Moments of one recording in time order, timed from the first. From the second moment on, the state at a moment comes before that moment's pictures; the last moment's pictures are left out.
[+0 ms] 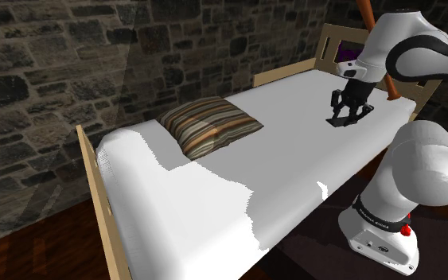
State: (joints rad) arm 0.14 -1.29 -0.75 -2.84 -0.72 1.71 -1.35
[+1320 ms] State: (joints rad) arm 0.26 -1.18 -0.60 -2.60 -0.56 1.59 -1.33
